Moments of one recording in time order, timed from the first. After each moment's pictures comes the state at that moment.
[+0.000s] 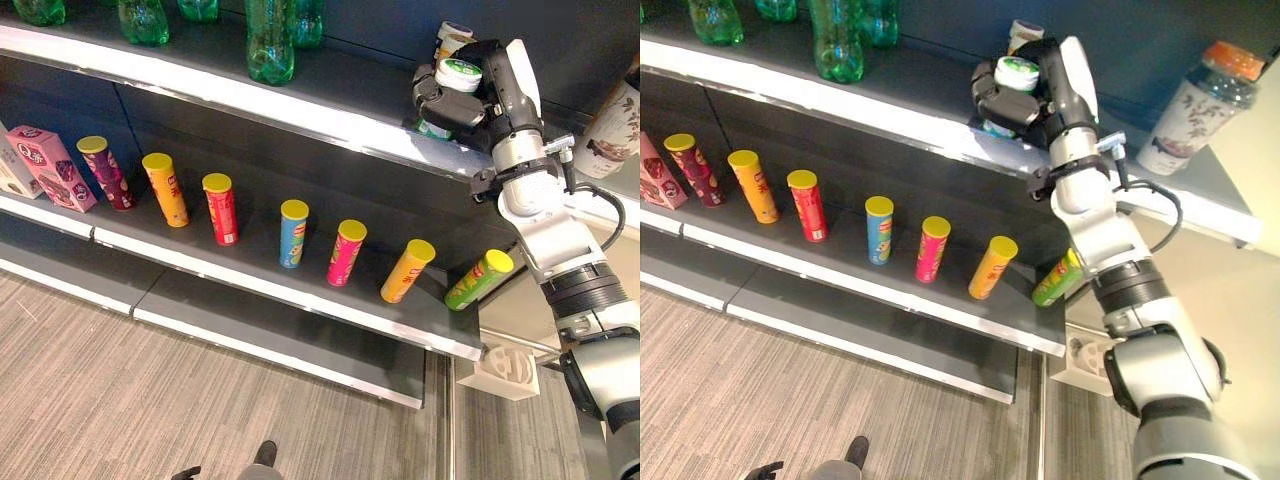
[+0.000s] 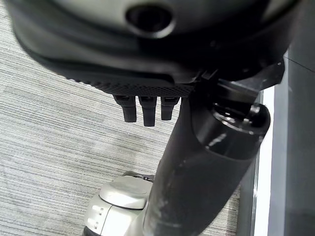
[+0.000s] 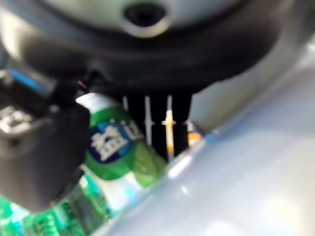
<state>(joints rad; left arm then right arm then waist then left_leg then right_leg) 0.13 0.30 -0.10 1.06 -0.16 0.05 0.16 -0.99 -0.71 0.36 0.46 0.09 -0.03 -0.23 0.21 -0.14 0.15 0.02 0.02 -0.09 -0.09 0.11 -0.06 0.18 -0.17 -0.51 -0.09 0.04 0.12</state>
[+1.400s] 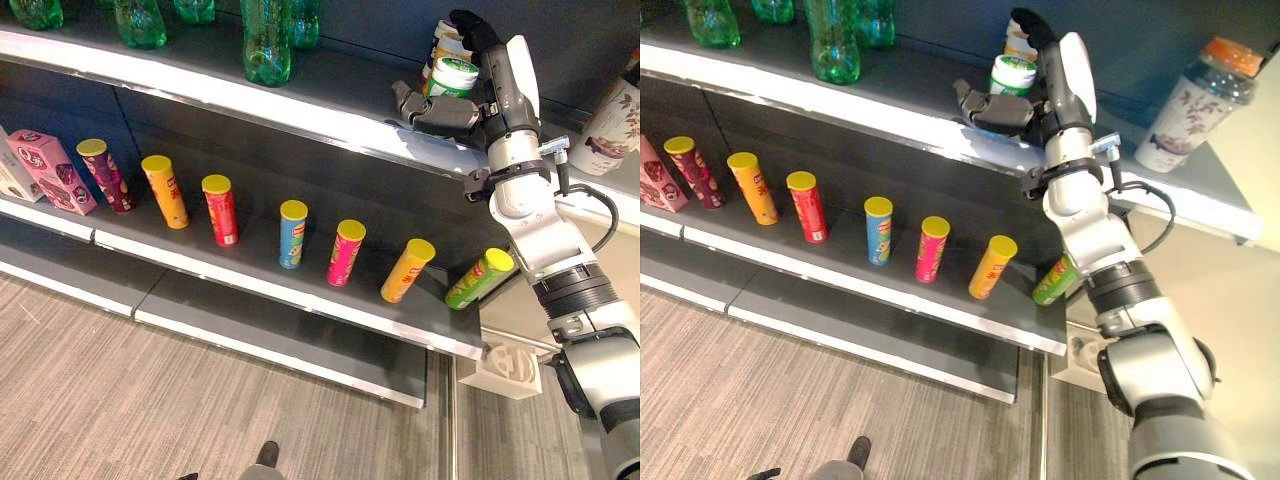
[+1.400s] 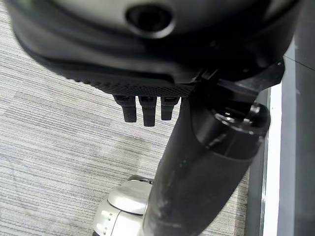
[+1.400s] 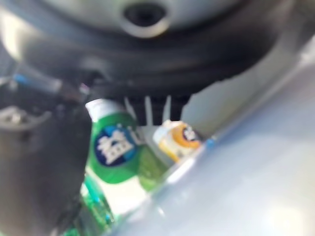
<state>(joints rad) 0.12 0.30 -0.10 1.09 -0.17 0.05 0.17 -0.99 -0.68 0.36 0.46 0.04 -0.03 -0.31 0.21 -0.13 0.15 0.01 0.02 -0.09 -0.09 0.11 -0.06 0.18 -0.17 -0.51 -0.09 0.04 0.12</state>
